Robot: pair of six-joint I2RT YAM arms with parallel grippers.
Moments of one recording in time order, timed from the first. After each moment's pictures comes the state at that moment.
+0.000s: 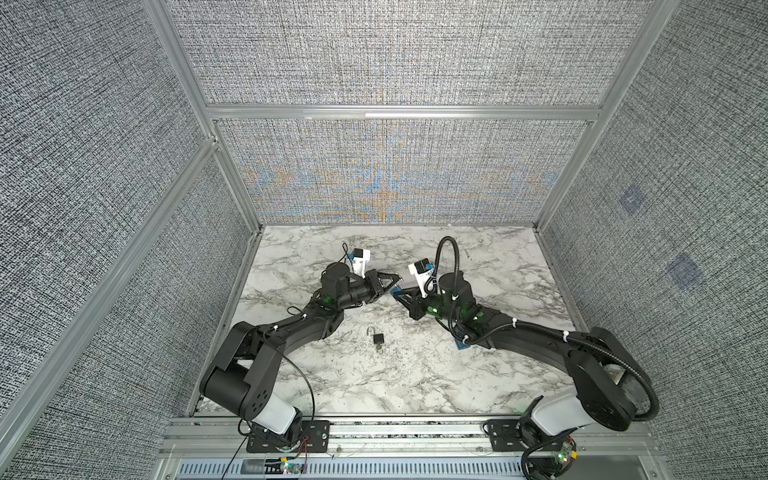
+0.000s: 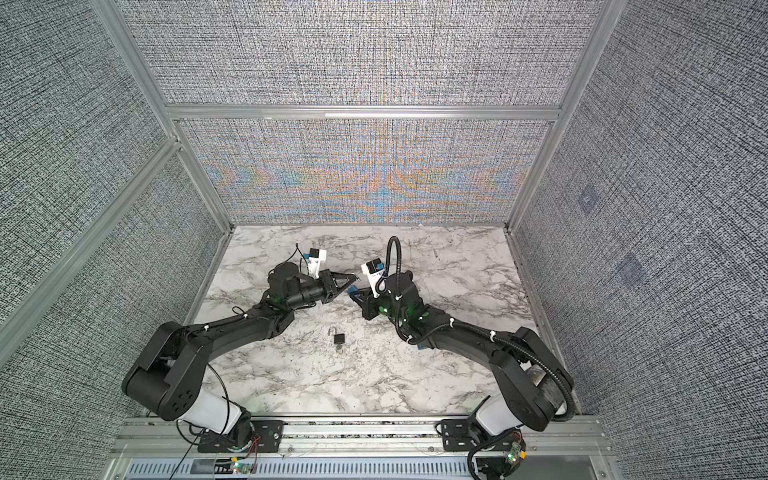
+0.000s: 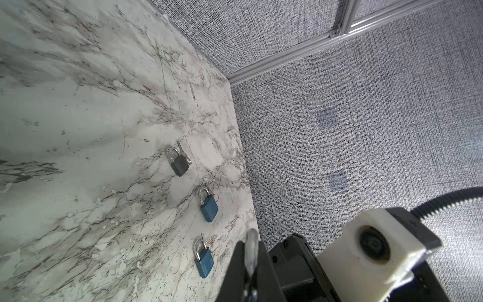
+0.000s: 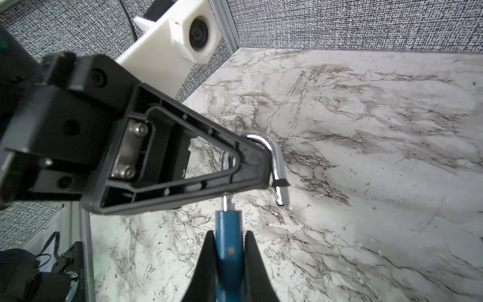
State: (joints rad) left arm -0.49 1.54 0.75 0.60 0.65 -1.09; right arm 0.70 1.48 0.82 0.31 -0.25 0.35
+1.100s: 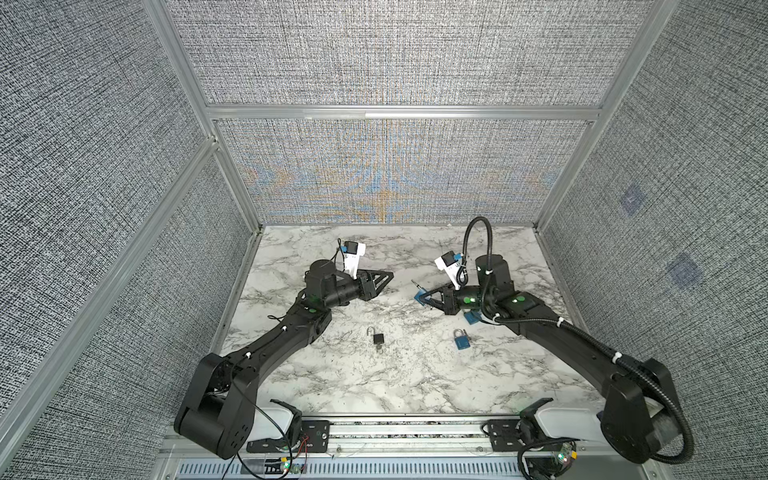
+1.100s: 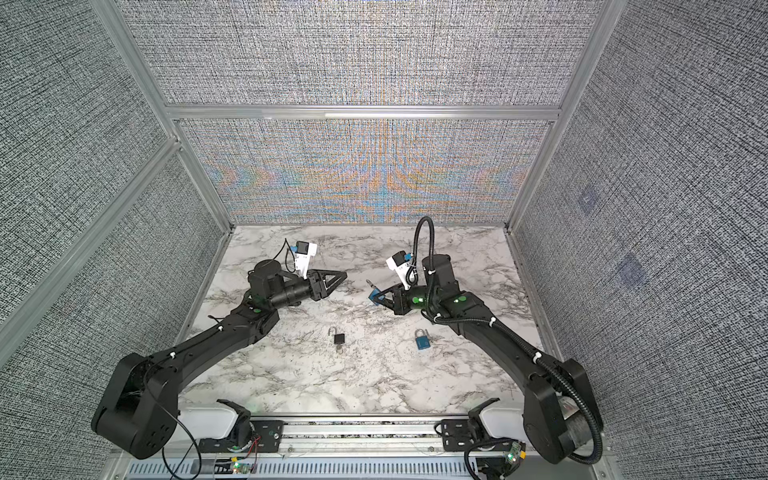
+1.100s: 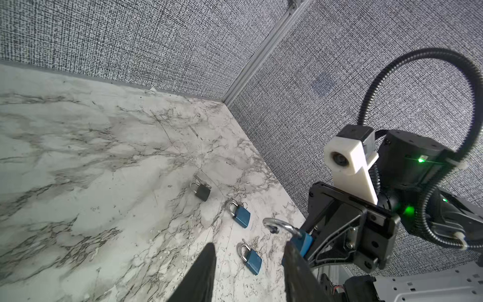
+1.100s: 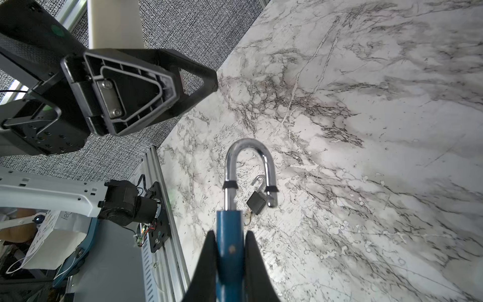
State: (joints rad) left arm -0.44 1.34 0.74 0.44 0.67 -0.61; right arm 0.44 1.30 0.90 -0.16 -0.74 0.28
